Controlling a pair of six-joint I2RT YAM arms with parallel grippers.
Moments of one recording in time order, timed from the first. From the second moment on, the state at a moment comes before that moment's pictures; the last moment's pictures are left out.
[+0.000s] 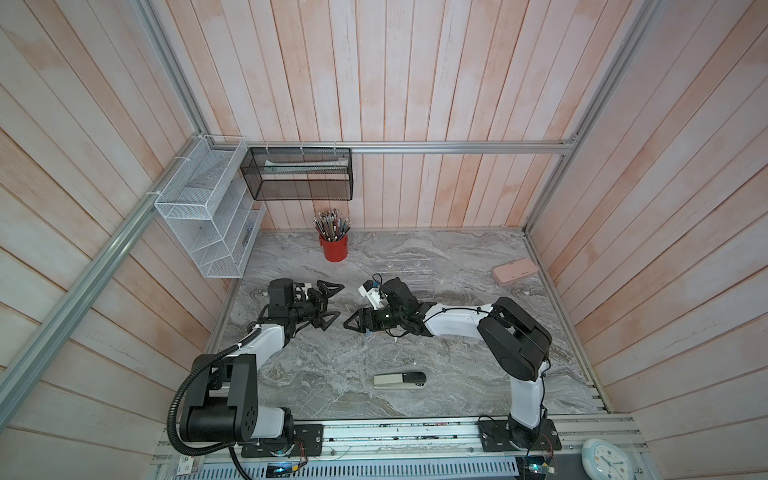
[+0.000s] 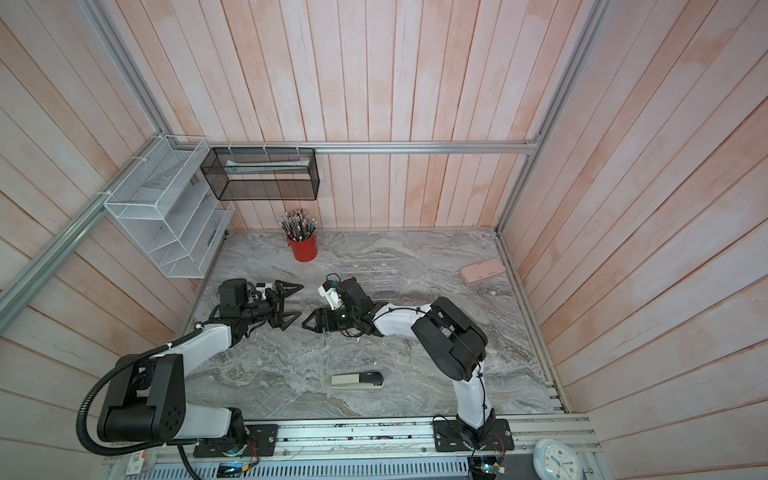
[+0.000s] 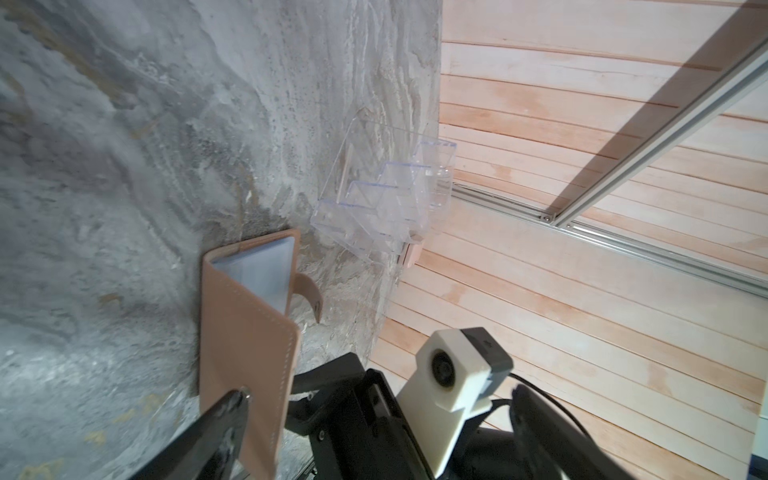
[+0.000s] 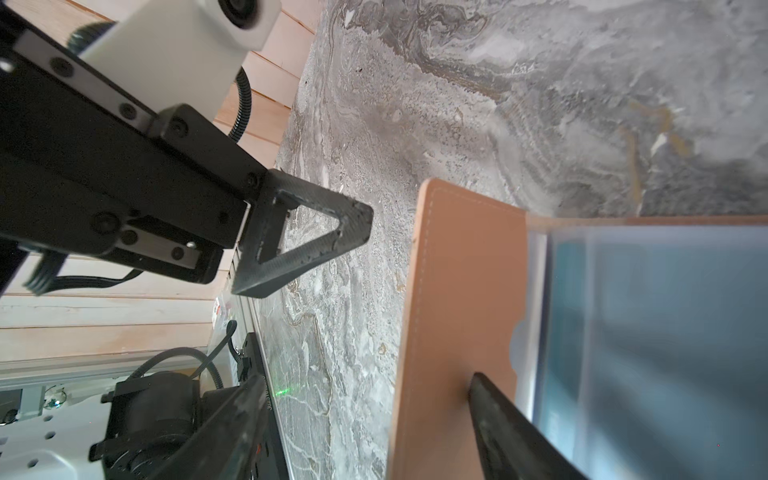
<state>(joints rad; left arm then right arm) -0.01 1.41 0.63 0.14 0.85 -1.21 0.87 1.97 1.15 0.22 -0.58 0.72</state>
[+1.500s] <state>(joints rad) -0.11 1.65 0.81 -0.25 0.70 -0.78 0.87 1.89 1.06 0.24 -0.55 0.70</state>
